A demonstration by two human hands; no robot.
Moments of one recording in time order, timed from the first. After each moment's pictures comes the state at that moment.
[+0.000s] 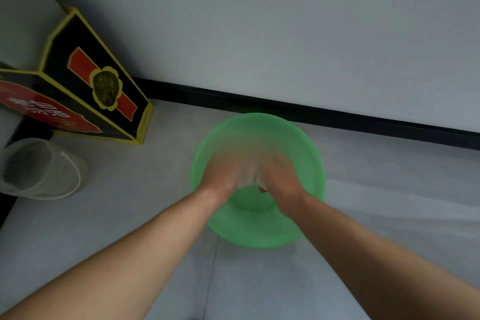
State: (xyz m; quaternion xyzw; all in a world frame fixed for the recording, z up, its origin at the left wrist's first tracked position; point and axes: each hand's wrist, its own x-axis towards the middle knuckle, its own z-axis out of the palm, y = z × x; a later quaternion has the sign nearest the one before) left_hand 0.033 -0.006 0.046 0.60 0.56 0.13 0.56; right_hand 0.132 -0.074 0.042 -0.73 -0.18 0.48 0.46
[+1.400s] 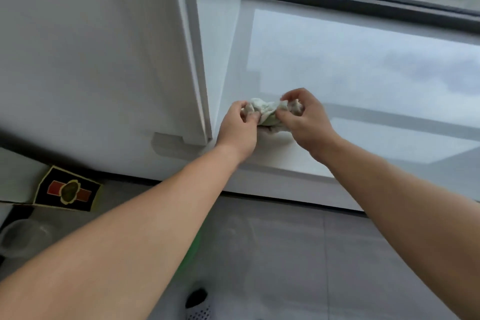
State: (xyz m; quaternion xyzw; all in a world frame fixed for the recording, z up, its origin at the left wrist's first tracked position) left_hand 0.425 -0.031 0.529 0.63 0.48 0.23 0.56; right_hand 0.555 -0.107 0.554 -0.77 -0.34 0.30 0.44
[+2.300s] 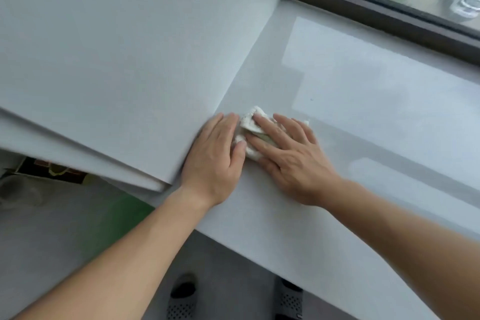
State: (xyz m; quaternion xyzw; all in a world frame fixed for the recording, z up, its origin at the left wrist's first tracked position) left_hand 0.475 0.021 0.477 0.81 0.50 0.20 0.23; right_hand 0.671 -0.023 0.483 -0.59 -0.80 0.08 0.07
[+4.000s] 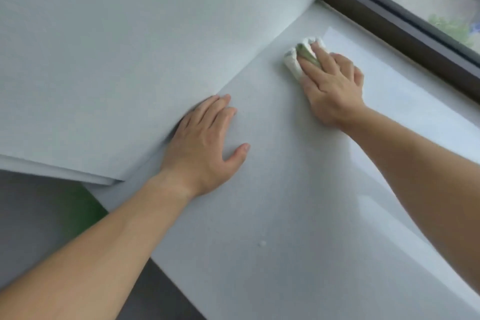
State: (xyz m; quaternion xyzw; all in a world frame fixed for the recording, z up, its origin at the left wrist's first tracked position) left_hand 0.522 0.047 0.475 0.79 0.59 0.13 0.12; right_hand 0.778 0.145 0.490 -0.65 -0.74 0.11 0.08
